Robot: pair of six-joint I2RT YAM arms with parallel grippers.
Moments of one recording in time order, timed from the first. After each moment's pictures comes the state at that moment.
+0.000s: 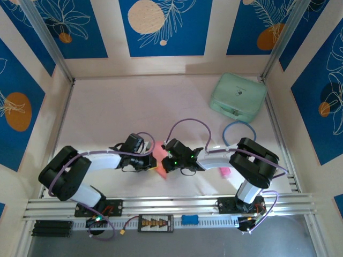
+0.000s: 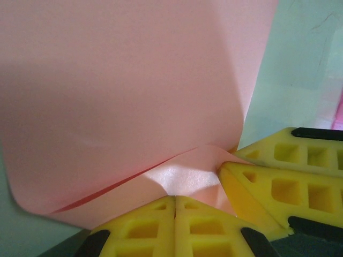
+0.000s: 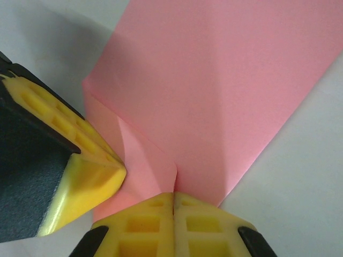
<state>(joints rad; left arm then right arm) -0.62 1.49 0.49 -0.02 0.54 -0.83 0.99 1.66 0.72 0.03 -0.11 0.56</state>
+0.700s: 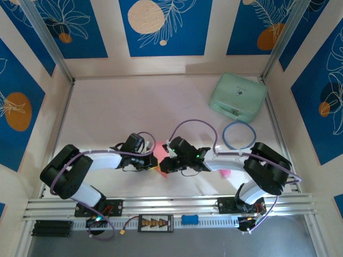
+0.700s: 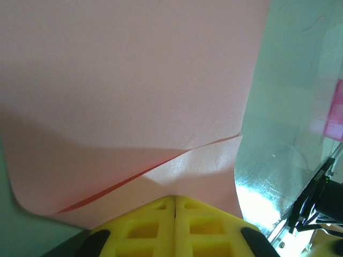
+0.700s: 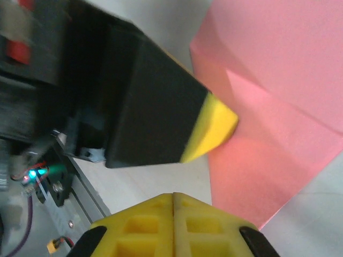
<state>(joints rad) -0.63 1.50 0.49 0.01 0.55 -0.83 0.99 1.55 0.70 0.00 -0.36 0.77</state>
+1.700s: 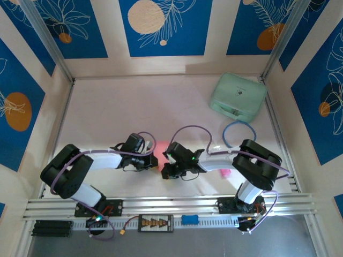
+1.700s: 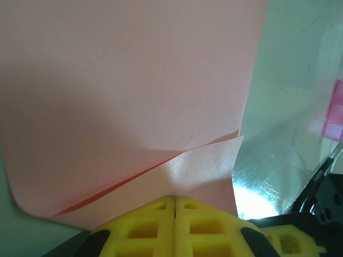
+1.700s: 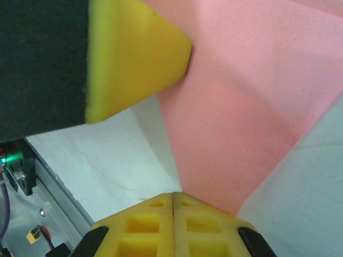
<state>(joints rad) -0.63 1.51 0.49 0.02 0.55 -0.83 1.01 1.62 0.69 -0.06 -0.39 0.83</state>
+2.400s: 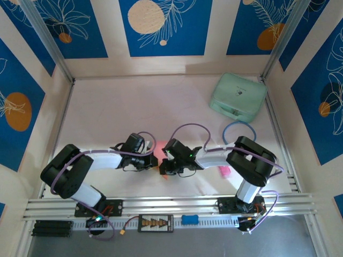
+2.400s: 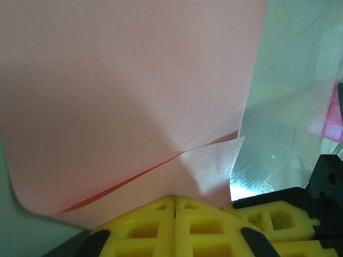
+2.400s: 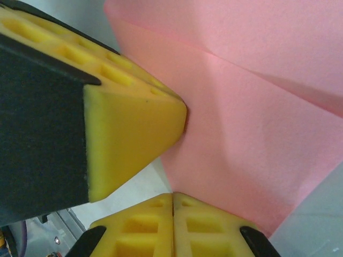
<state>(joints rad) -0.63 1.51 0.49 0.02 0.55 -0.83 0.98 1.69 0.73 -0.01 -0.39 0.88</state>
